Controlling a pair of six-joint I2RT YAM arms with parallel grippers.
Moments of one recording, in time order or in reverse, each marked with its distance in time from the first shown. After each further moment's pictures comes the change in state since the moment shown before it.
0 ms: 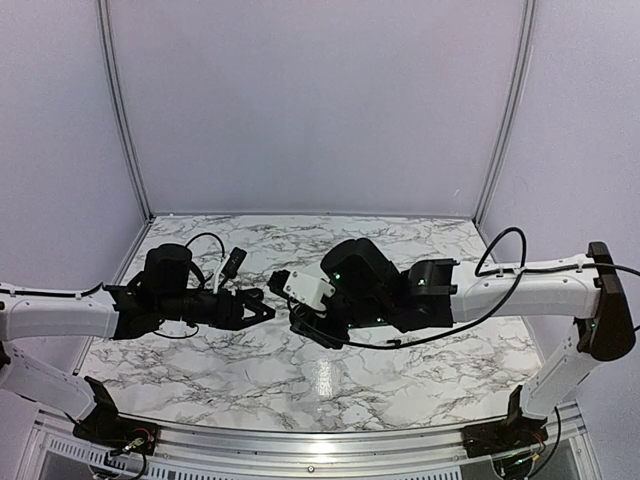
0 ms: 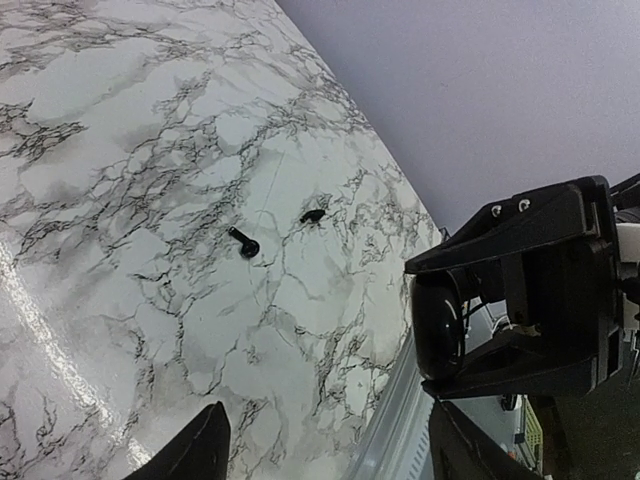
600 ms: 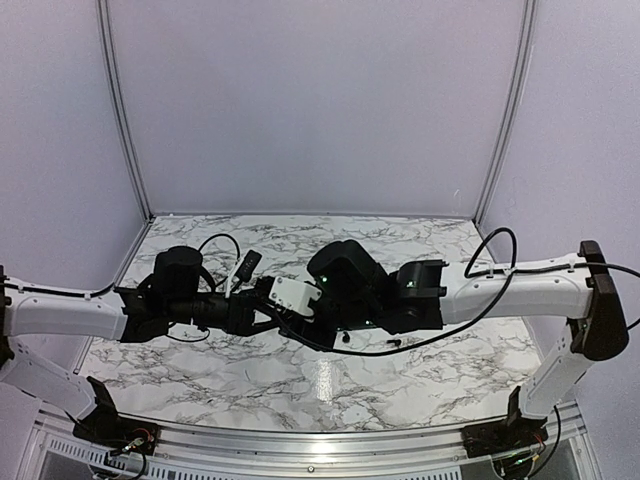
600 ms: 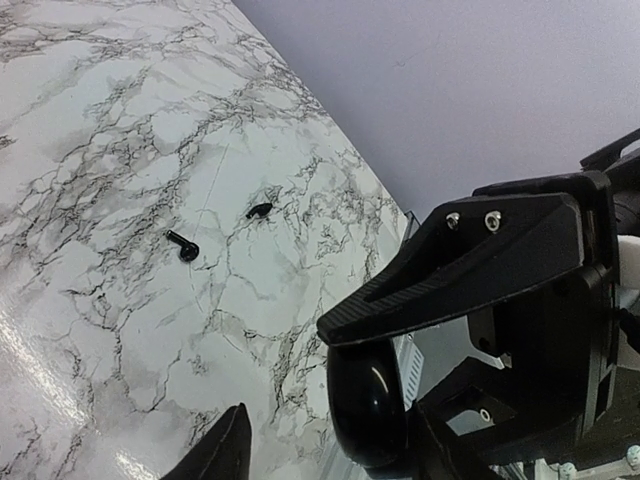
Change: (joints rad) left arm -0.090 0.050 0.025 0.090 0.019 -0.025; right arm 0.032 0.050 0.059 0.006 -0.006 -0.067
